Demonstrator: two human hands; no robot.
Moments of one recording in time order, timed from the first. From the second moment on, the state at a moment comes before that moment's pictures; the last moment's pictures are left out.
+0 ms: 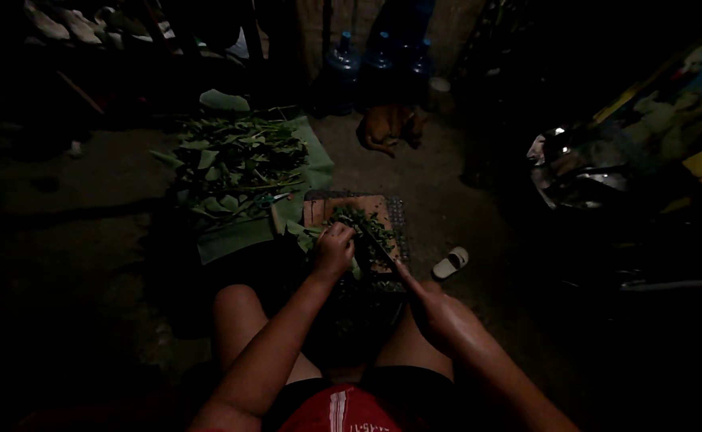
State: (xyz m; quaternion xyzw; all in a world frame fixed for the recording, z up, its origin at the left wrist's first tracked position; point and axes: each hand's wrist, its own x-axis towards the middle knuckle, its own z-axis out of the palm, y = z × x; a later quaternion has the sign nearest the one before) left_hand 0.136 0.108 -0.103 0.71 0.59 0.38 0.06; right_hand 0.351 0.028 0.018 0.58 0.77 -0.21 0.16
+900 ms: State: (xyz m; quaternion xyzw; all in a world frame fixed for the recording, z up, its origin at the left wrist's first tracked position) left_hand 0.108 0.098 -0.089 0.77 0.56 0.29 0.10; right_hand 0.337 0.024 0.012 0.58 0.77 -0.21 0.17
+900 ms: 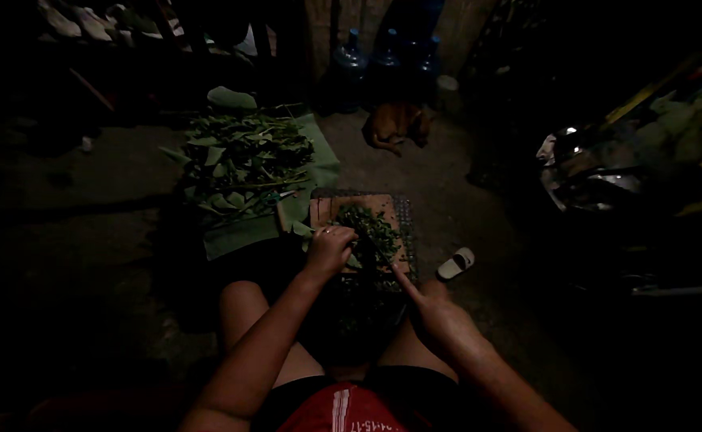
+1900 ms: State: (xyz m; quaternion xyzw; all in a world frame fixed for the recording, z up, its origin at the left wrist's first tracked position) left_hand 0.109 0.090 -0.091 0.73 0.58 0.33 0.13; right_hand 0.338 0.042 -0.002 0.56 0.76 -0.28 0.14
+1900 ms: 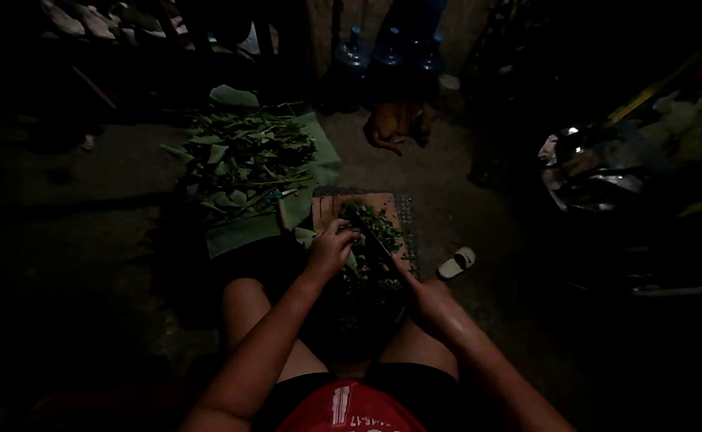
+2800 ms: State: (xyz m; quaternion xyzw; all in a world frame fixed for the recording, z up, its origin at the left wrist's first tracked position) left_hand 0.112 0.103 -0.085 0.71 0.62 0.31 0.12; right_hand 0.332 0.020 0.016 0.57 0.78 -0.21 0.18
